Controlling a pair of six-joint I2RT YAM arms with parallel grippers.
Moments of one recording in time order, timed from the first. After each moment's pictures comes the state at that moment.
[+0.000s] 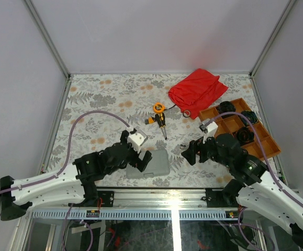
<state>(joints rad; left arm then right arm) -1.16 0.78 0.63 -0.33 -0.29 -0.10 0.78 0.58 0.64 -0.51 -0.05 0.28</state>
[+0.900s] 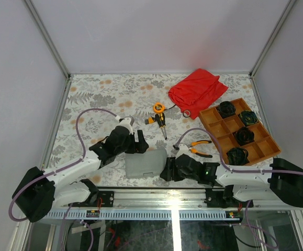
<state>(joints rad) -0.69 1.09 0.52 -0.07 -0.04 -0.61 1.19 1.13 0.37 0.03 0.13 0.98</state>
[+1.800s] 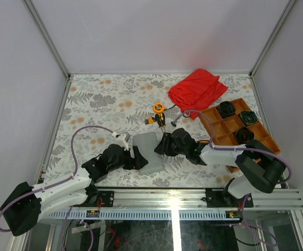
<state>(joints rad) -0.80 0.87 0.23 0.06 0.07 -0.77 0.87 1.47 0.54 0.28 -0.03 0.91</state>
